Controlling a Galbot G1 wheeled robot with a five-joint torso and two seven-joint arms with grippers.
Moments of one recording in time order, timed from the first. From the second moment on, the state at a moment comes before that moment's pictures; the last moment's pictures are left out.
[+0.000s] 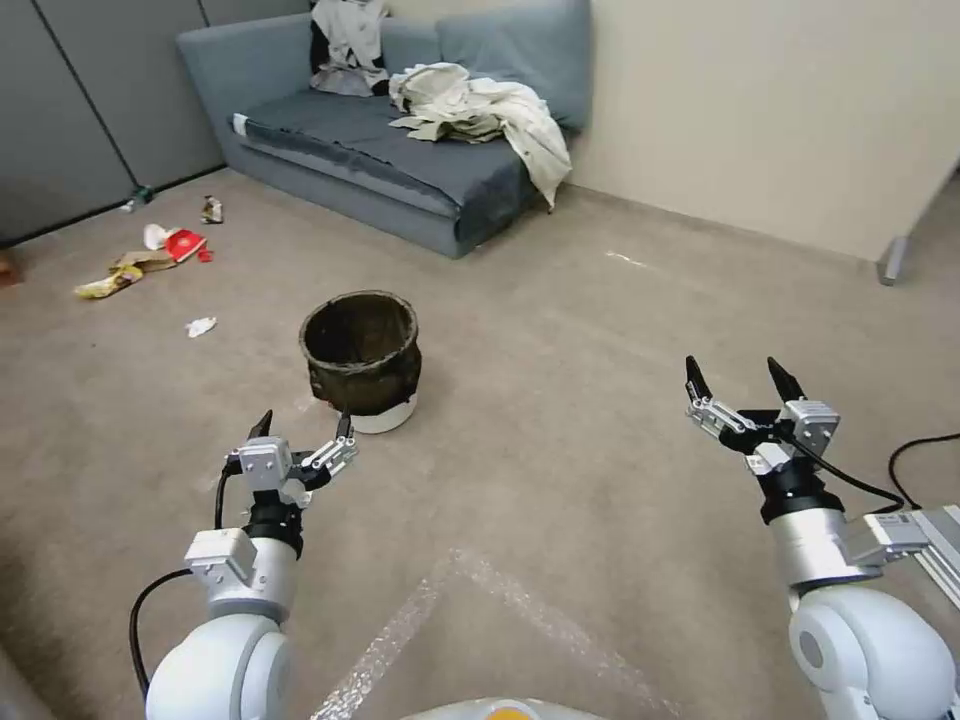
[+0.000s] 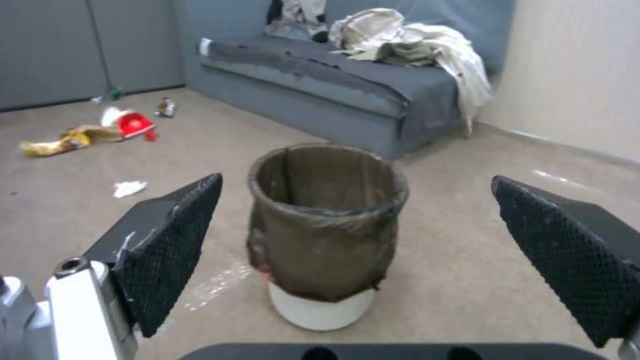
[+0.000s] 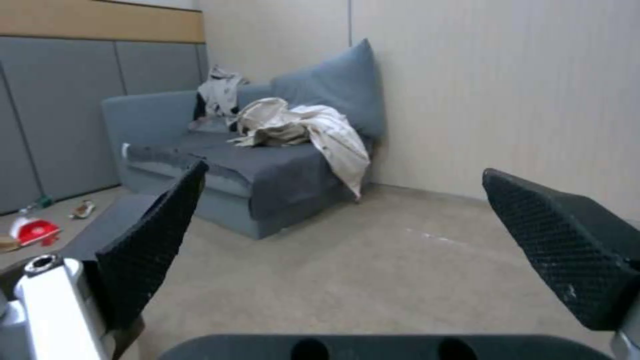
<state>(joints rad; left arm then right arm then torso) 1.65 -1.54 -0.63 -2.28 -0.15 0.17 -0.02 -1.58 1.34 0.70 2.23 0.38 0.01 -0.05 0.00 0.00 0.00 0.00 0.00</state>
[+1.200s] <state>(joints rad) 1.65 -1.54 -0.63 -2.27 -0.12 0.14 -0.07 -1.56 1.33 0.69 2.18 0.42 0.09 -0.18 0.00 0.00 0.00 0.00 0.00</state>
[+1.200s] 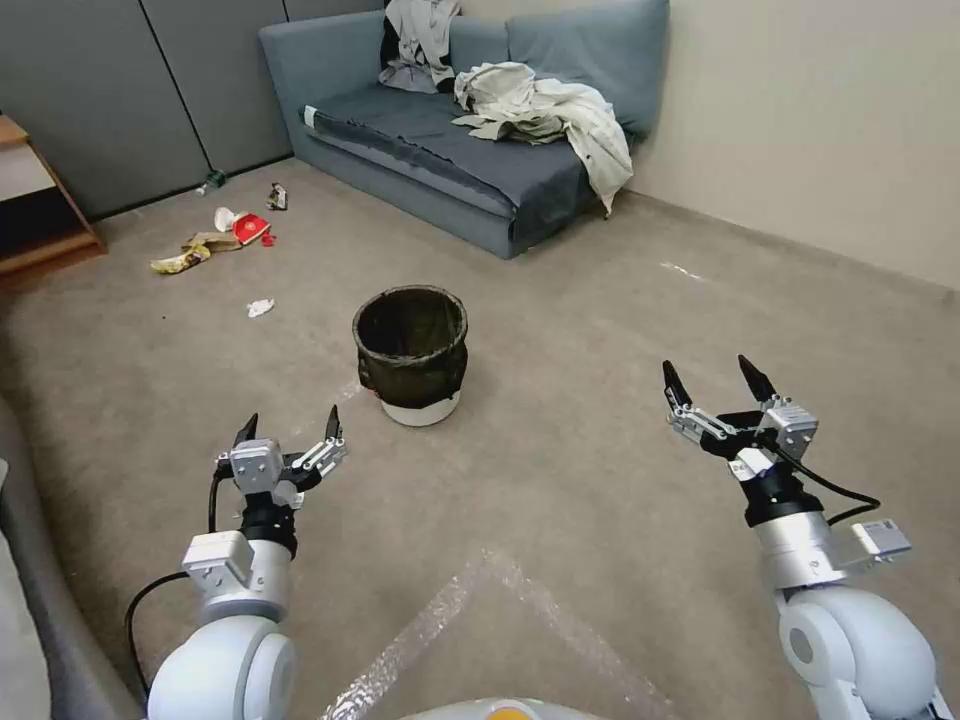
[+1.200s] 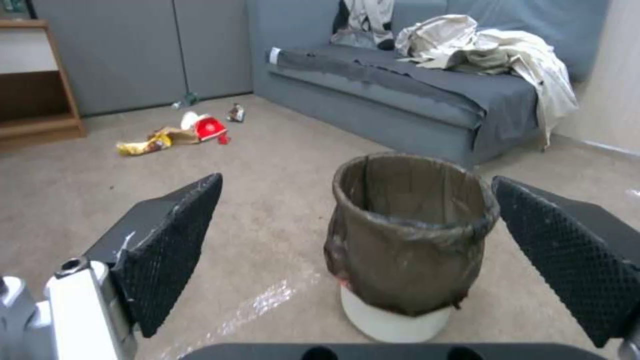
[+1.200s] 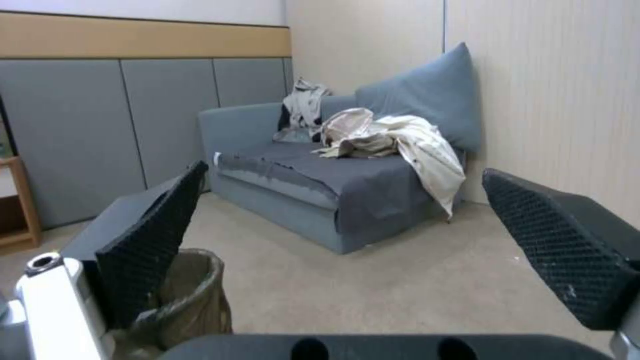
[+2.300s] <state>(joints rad) 1.62 -1.53 -0.64 -2.24 -0.13 0.14 -0.07 -1.56 1.34 0.68 2.17 0.42 0.09 -0.18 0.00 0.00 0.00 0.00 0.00</state>
